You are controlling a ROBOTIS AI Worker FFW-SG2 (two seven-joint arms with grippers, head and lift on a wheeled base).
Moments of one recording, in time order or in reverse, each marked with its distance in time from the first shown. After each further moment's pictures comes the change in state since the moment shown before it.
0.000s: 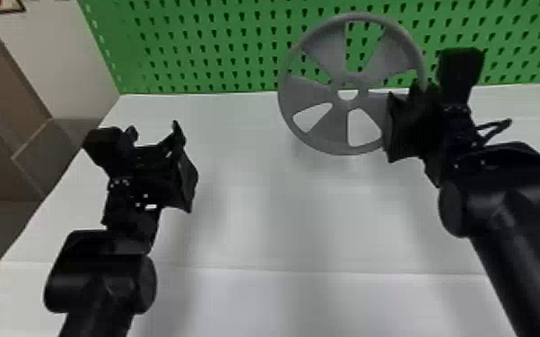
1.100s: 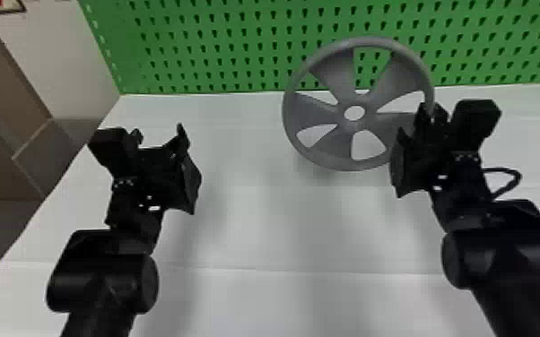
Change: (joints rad) left arm -0.001 0.000 -0.008 0.000 0.005 0.029 0.000; right arm 0.110 0.003 -0.050 0.139 0.037 -0.391 0.109
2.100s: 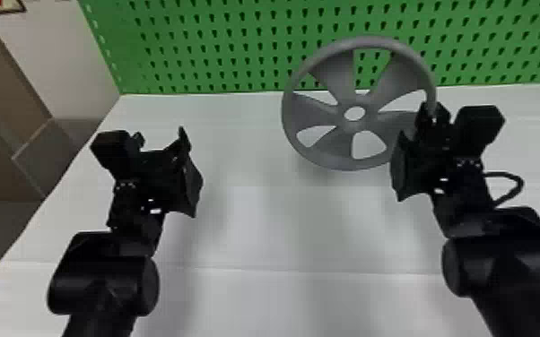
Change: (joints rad) left arm 0.007 -0.002 -0.002 0.002 -0.003 0.007 0.000; right arm 0.018 -0.002 0.001 0.008 0.014 -0.075 0.005
